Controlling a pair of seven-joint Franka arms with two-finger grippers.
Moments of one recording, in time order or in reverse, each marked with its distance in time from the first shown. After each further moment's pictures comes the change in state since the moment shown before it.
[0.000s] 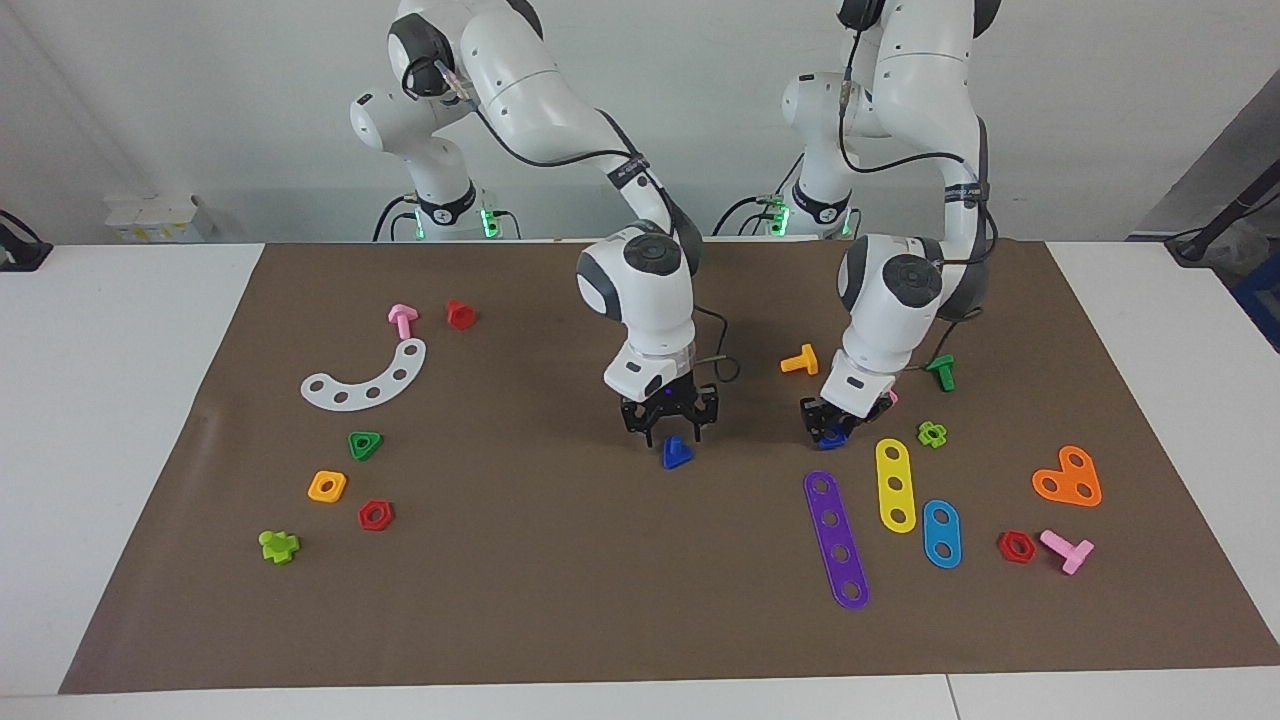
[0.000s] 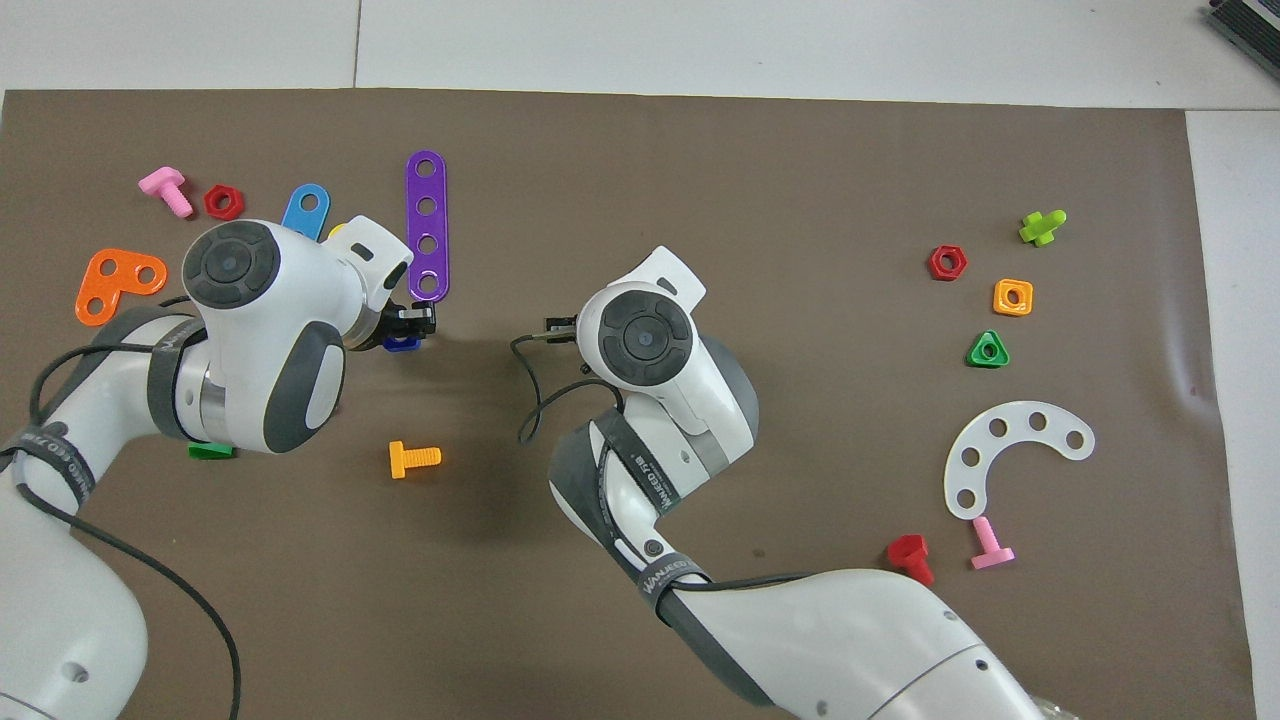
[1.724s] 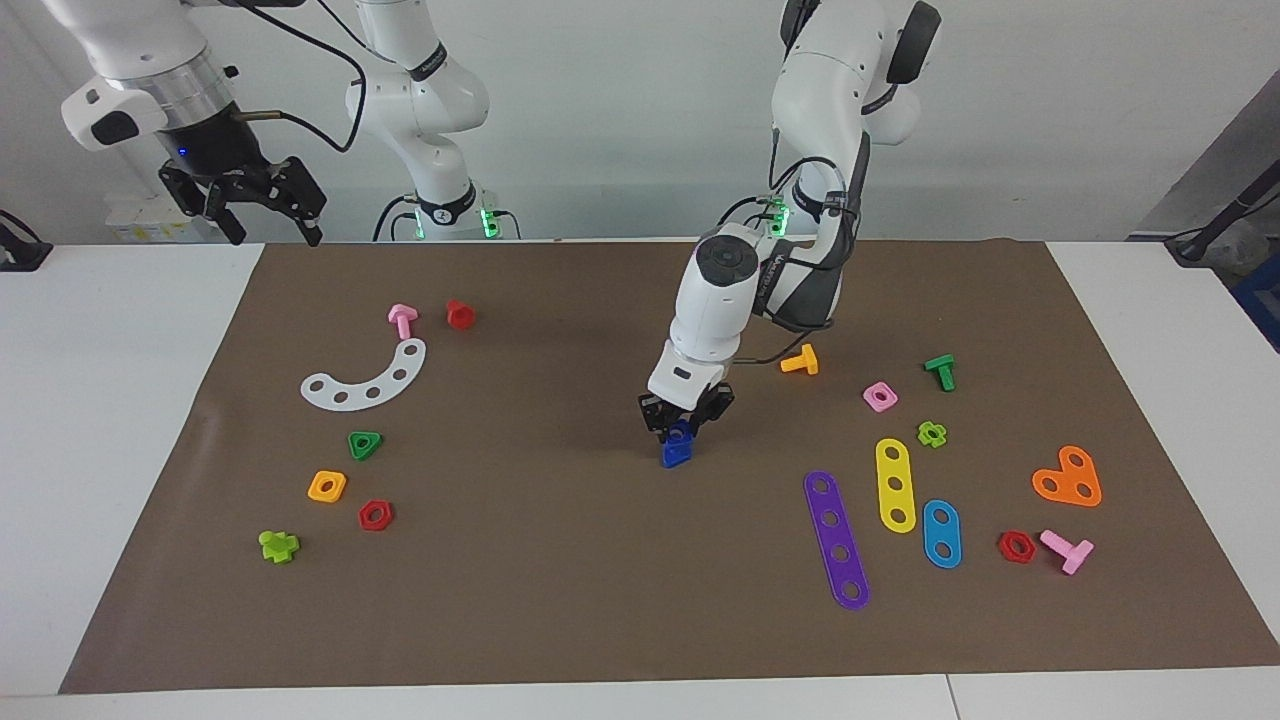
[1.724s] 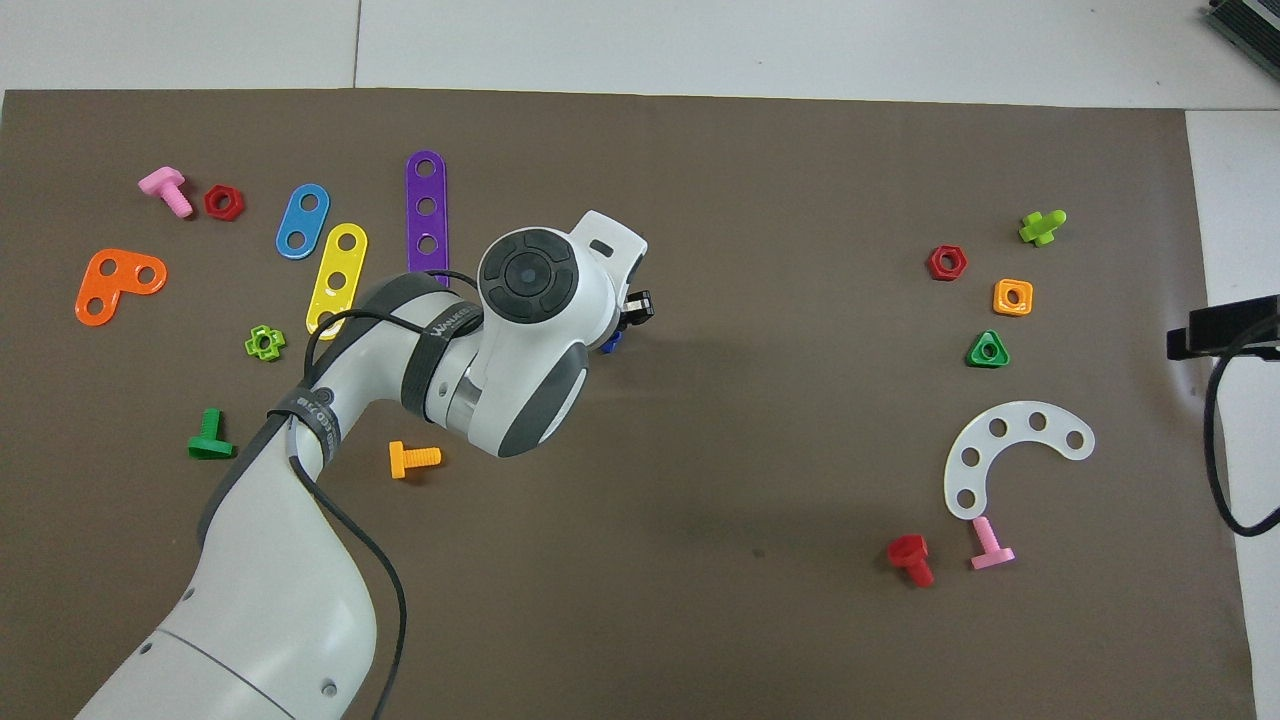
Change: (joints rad) left arm -0.329 0.187 -0.002 0.295 -0.016 -0.028 -0.409; right arm -0.642 -0.659 -0.020 -0.020 -0.006 -0.875 -0.566
